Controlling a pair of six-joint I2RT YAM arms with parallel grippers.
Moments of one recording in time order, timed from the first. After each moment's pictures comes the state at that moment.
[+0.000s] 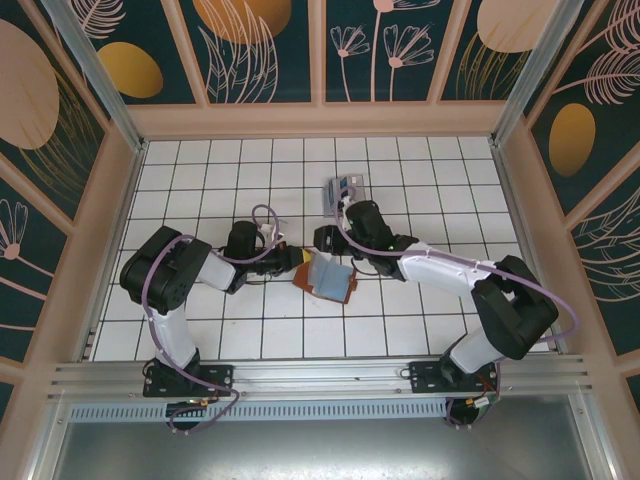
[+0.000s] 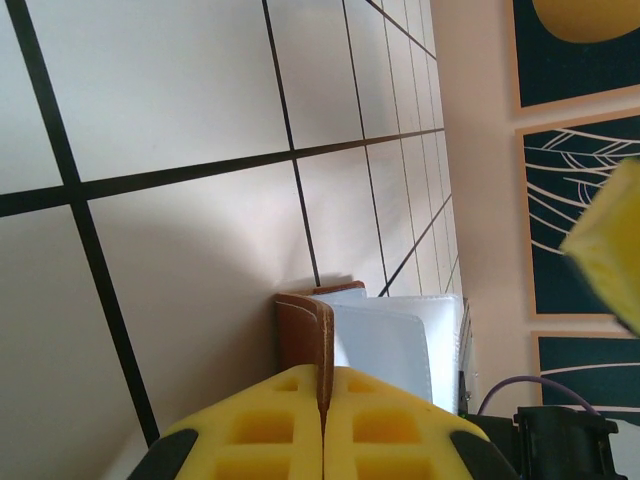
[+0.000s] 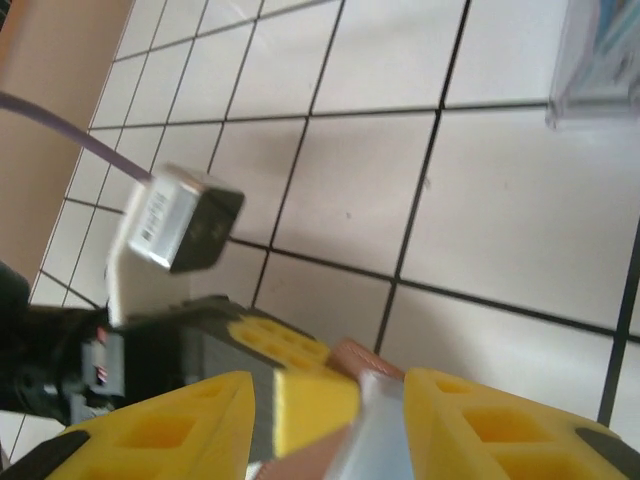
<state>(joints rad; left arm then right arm) -0.43 1.87 0.56 0.80 0.83 -0.91 0.75 1.52 0.87 0.03 -0.14 0.66</state>
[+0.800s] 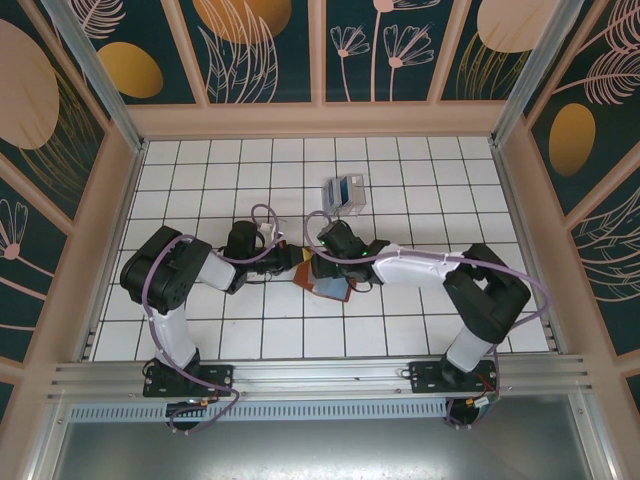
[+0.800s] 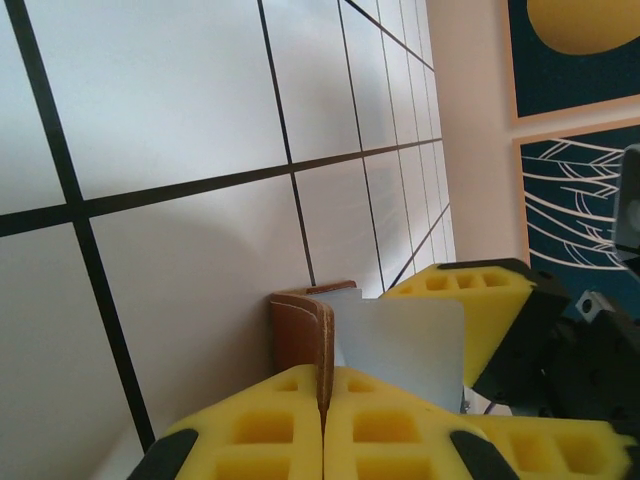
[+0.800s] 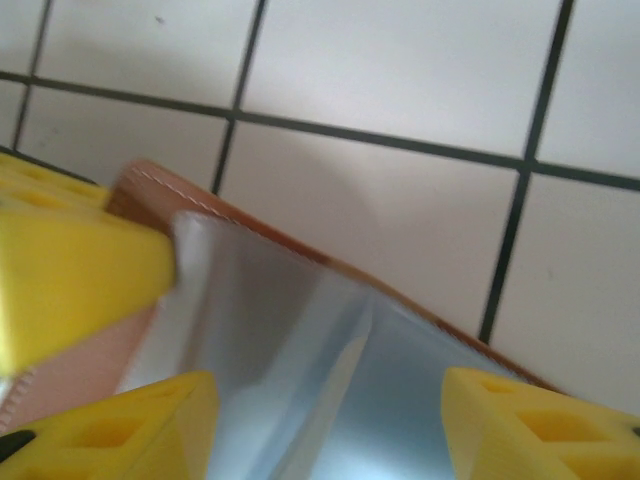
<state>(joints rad) -0.43 1.87 0.56 0.82 0.81 -0.93 0.88 1.65 0.91 -0.25 0.10 0.60</state>
